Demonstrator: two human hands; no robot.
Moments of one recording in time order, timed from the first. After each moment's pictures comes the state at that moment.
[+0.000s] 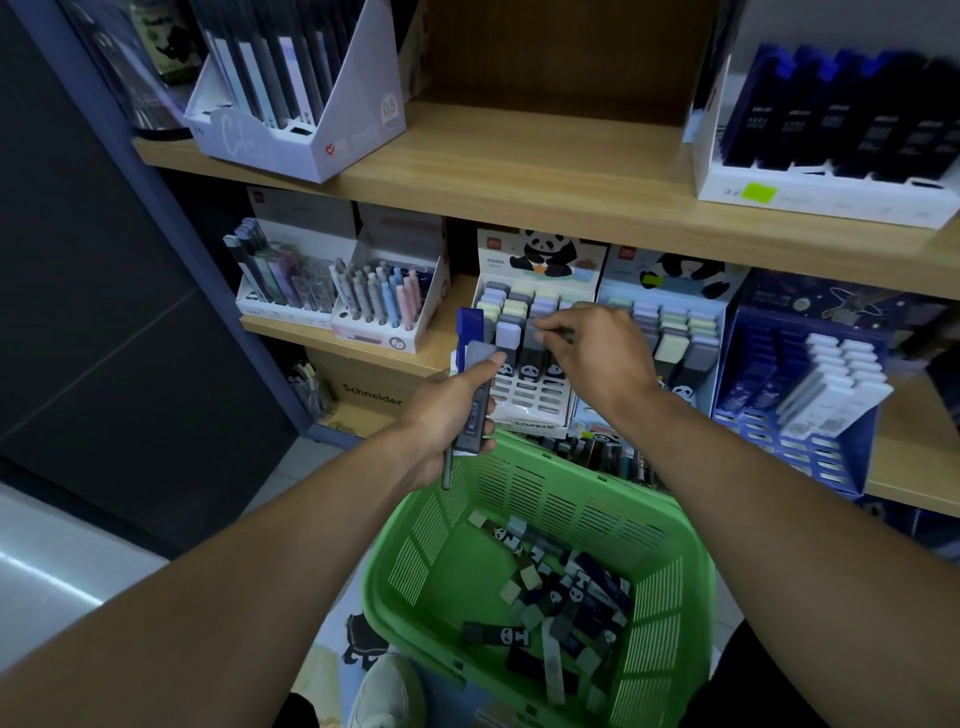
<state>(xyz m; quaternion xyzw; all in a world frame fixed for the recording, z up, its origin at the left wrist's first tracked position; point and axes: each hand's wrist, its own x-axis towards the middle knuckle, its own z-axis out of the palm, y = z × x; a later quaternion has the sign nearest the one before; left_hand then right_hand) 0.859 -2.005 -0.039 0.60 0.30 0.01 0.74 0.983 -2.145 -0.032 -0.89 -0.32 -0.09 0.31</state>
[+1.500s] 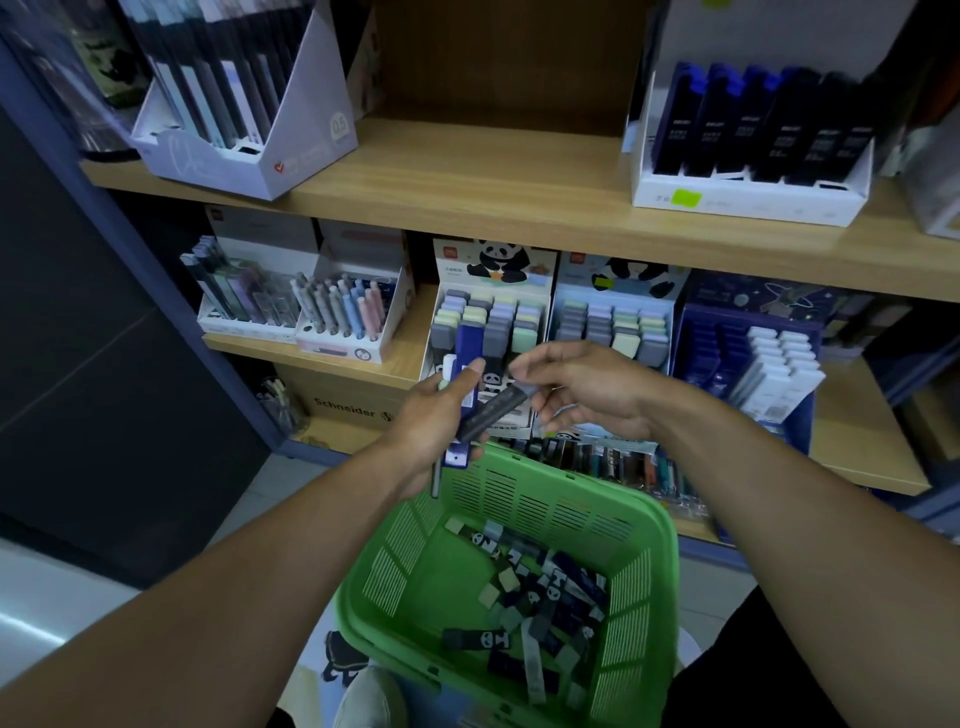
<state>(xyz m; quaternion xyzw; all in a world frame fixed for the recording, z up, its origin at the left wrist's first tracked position) 0.864 -2.031 -0.040 0.64 0.30 0.02 0.71 0.966 -2.191 -0.001 -0.73 -0.16 0.41 0.53</state>
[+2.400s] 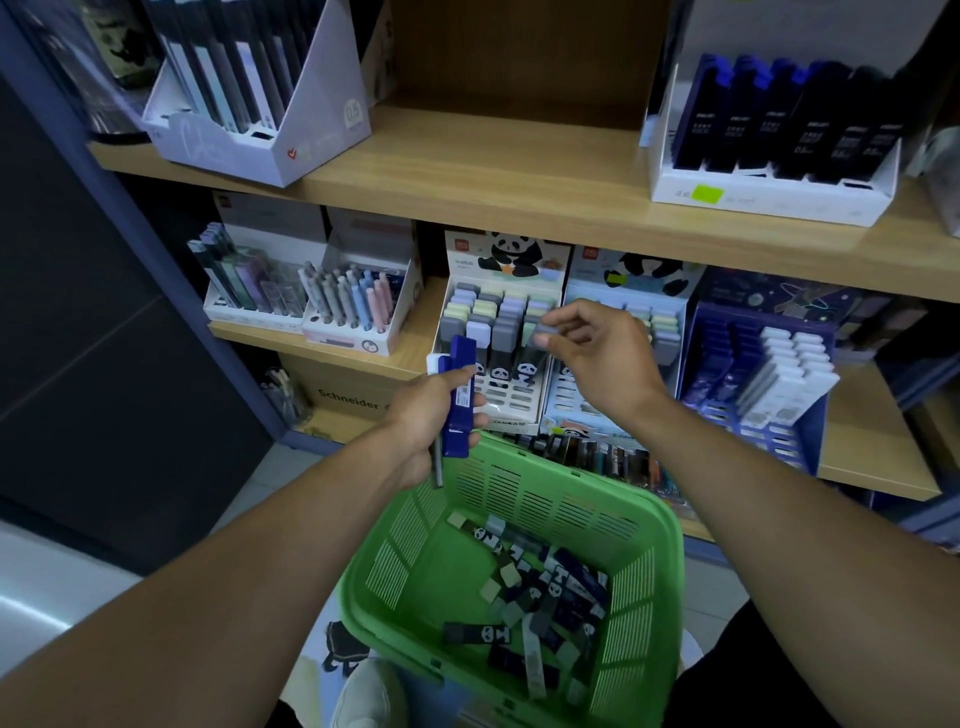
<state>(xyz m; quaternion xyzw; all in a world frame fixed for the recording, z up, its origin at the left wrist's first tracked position) 0.862 -2.021 -0.036 0.56 0.34 0.01 0.76 0.978 -2.181 -0.027 -0.83 -0.26 0.00 0.49</state>
